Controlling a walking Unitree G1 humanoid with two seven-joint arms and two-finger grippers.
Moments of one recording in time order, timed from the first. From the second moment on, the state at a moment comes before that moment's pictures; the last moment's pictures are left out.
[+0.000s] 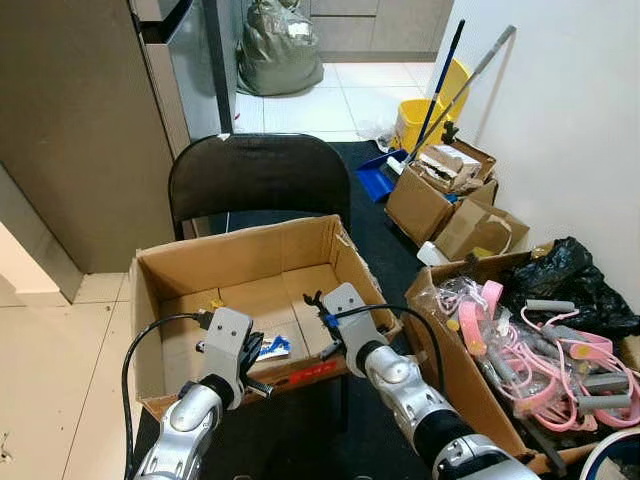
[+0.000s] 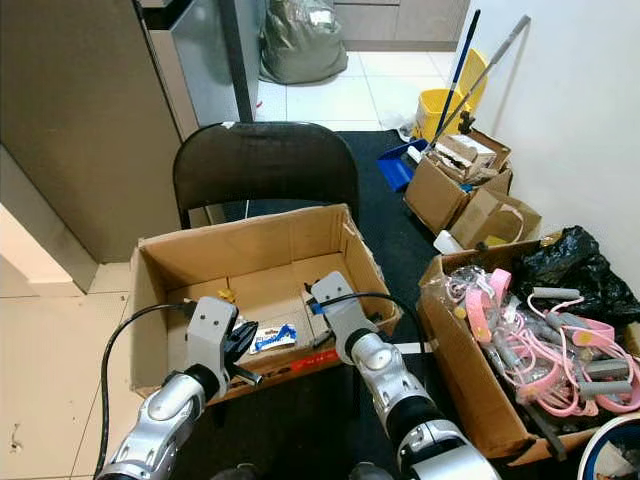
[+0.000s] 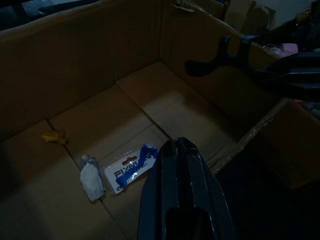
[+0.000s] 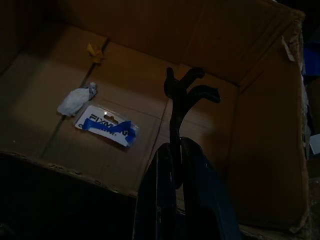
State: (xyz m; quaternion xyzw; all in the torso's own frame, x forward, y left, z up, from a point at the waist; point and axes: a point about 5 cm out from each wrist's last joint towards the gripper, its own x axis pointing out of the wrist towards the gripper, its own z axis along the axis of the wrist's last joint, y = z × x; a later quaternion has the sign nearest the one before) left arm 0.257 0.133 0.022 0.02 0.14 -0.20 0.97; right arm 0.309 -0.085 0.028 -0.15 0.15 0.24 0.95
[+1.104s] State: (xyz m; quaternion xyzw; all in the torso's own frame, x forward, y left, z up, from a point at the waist) left arm 0.273 0.166 0.039 0.00 0.10 -0.07 0.99; right arm 0.309 -0.107 0.030 -0.04 0.13 0.16 0.98
